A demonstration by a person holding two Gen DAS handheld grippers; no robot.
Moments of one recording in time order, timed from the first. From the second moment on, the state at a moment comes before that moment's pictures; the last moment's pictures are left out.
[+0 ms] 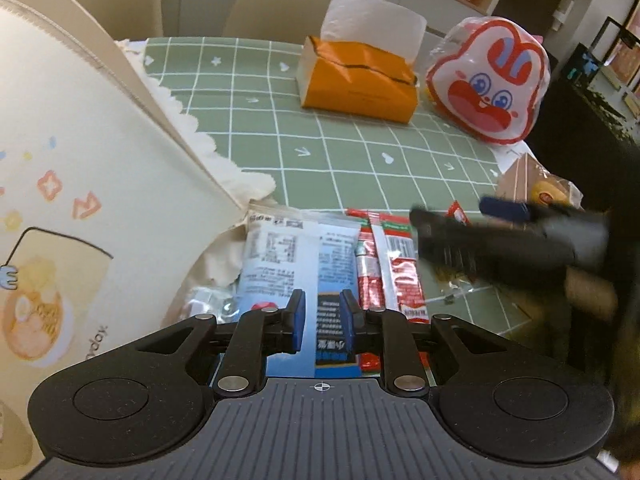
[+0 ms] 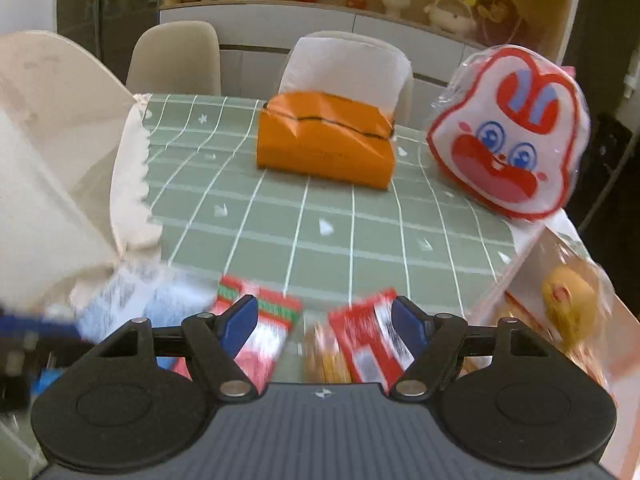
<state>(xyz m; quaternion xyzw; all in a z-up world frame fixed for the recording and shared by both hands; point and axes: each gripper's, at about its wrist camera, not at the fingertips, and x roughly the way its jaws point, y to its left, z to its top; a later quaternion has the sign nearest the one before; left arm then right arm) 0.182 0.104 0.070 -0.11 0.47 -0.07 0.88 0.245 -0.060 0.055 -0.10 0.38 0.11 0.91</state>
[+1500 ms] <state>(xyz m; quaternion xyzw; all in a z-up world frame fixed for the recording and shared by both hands) 0.222 -0.015 0.046 0.00 0.54 -0.18 0.82 0.117 -0.192 0.050 0.05 0.47 0.16 0.87</state>
